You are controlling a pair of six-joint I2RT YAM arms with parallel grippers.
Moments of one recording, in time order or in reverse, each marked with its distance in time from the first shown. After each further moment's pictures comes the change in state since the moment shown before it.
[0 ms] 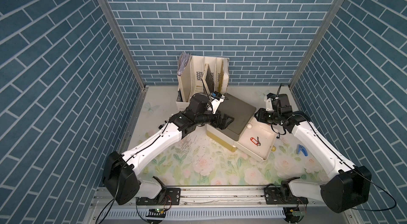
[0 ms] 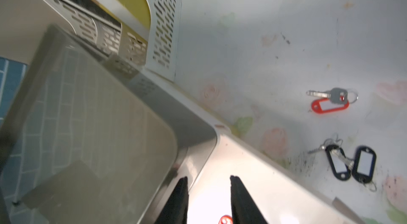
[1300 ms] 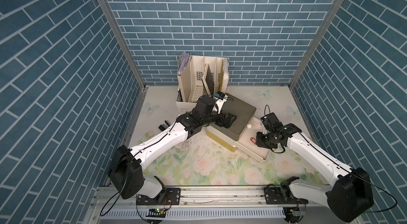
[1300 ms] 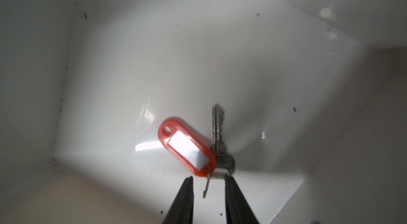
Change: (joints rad) left arm -0.060 0.080 0.008 0.072 -0.161 -0.030; right arm 0.105 -0.055 -0.264 -0.145 0.039 0.089
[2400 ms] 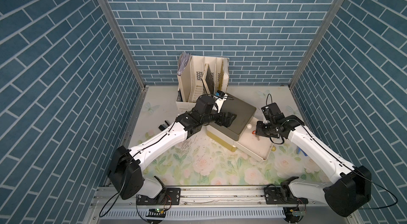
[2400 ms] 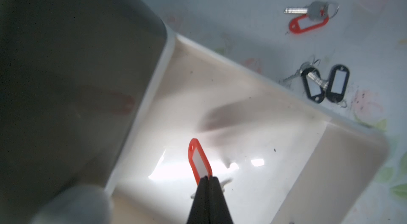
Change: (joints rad) left arm 0.000 -0.010 0.011 0.000 -0.011 0.017; right arm -0.004 0.035 0.241 -0.036 0.109 -0.008
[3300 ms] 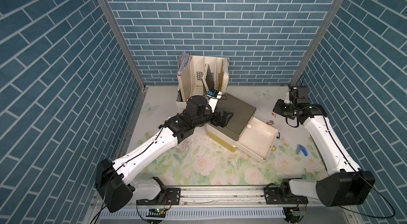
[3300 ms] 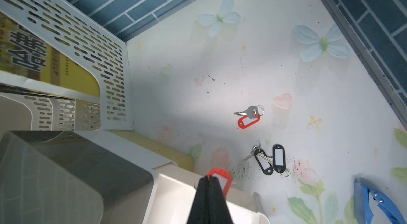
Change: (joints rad) left arm 0.000 -0.135 -0.019 -0.035 -0.024 -0.019; right arm -0.380 0.079 0.192 0.106 -0.067 -0.100
